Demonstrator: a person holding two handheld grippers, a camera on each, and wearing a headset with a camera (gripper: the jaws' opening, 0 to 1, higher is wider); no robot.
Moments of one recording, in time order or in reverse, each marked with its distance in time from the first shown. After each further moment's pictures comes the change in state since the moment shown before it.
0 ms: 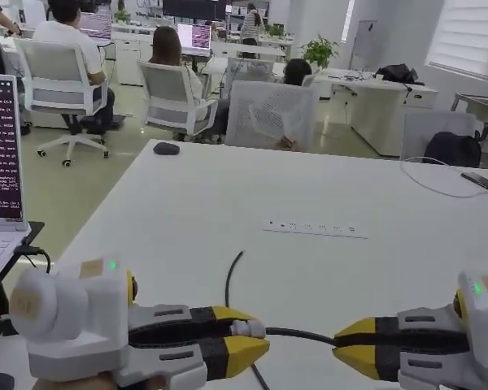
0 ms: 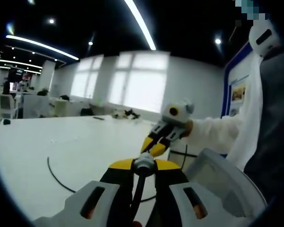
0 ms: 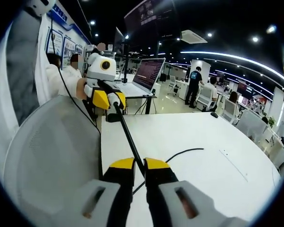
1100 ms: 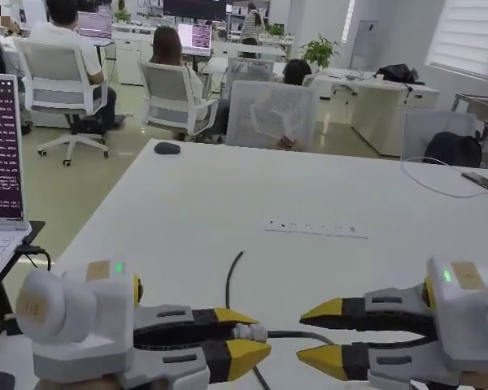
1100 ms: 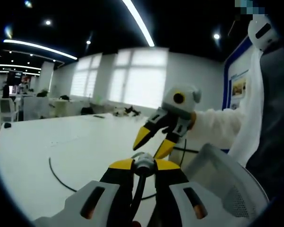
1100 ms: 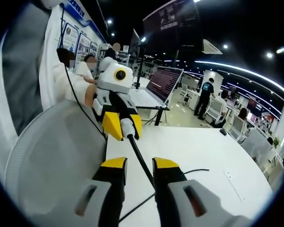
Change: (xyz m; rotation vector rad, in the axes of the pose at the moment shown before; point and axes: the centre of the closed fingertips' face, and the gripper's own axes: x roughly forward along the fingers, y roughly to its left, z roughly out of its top) left arm 0.001 0.000 -0.004 0.031 0.031 0.007; right arm 0.033 0.025 0.049 -0.138 -0.042 0.090
